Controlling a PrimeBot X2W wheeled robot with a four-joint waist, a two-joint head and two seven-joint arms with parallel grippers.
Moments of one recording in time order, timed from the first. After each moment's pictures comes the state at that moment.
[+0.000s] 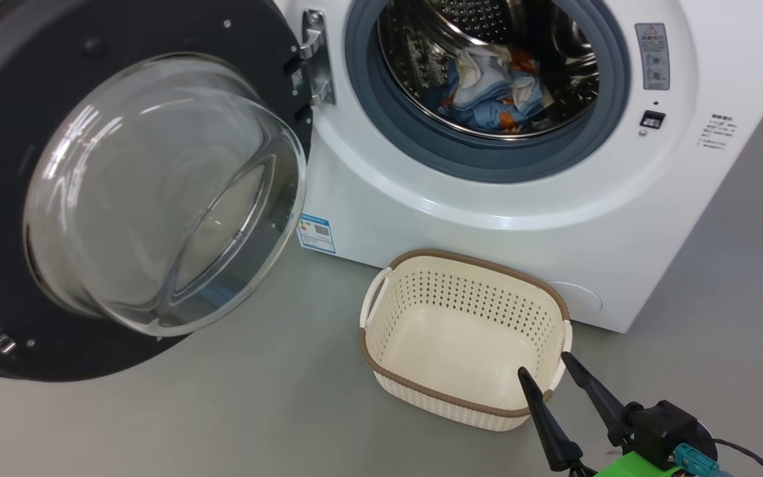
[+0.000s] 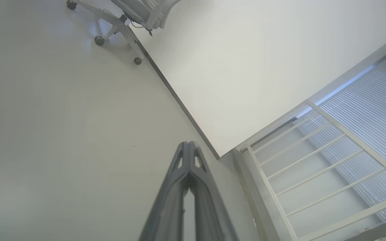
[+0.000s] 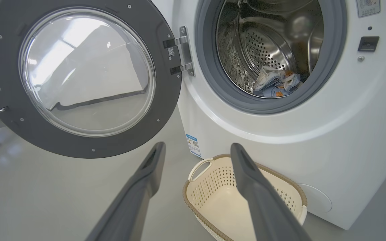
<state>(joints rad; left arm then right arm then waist) -0.26 0.34 0.87 0.53 -0.91 -0.01 -0.13 0.00 -0.12 0.21 0.16 0.26 0.13 -0.26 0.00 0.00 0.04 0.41</state>
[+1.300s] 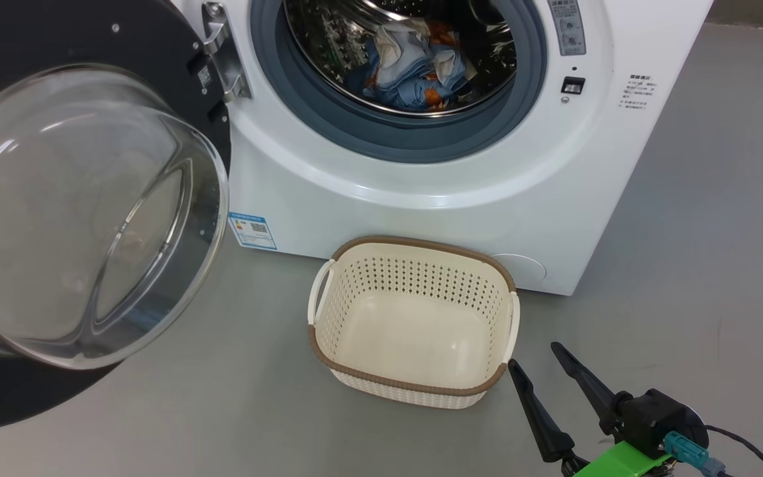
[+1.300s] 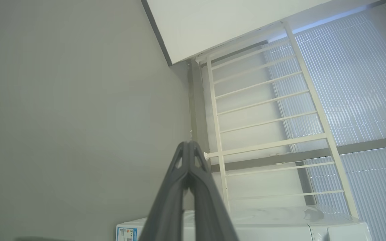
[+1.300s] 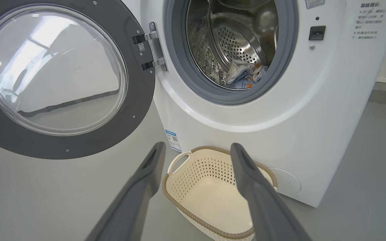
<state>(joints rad) -0.68 0.48 0.76 0.63 -1.07 0.24 0.30 -0.04 -0.13 0.24 0.18 0.26 0.13 -0.26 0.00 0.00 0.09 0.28</state>
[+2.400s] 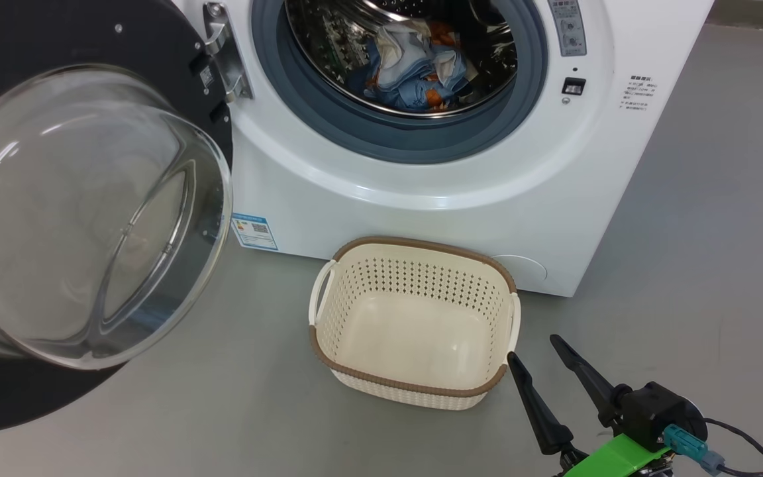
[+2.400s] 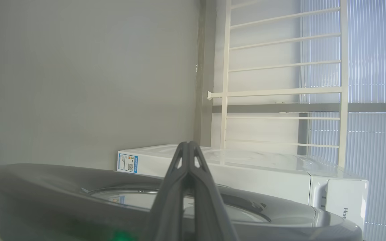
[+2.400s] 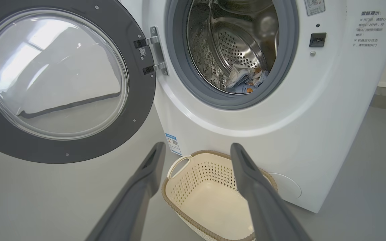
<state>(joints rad) -0.77 0.51 0.69 0.92 -1.15 0.17 0.55 -0.06 -0.13 0.24 0.18 0.26 0.13 -0.26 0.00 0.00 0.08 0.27</state>
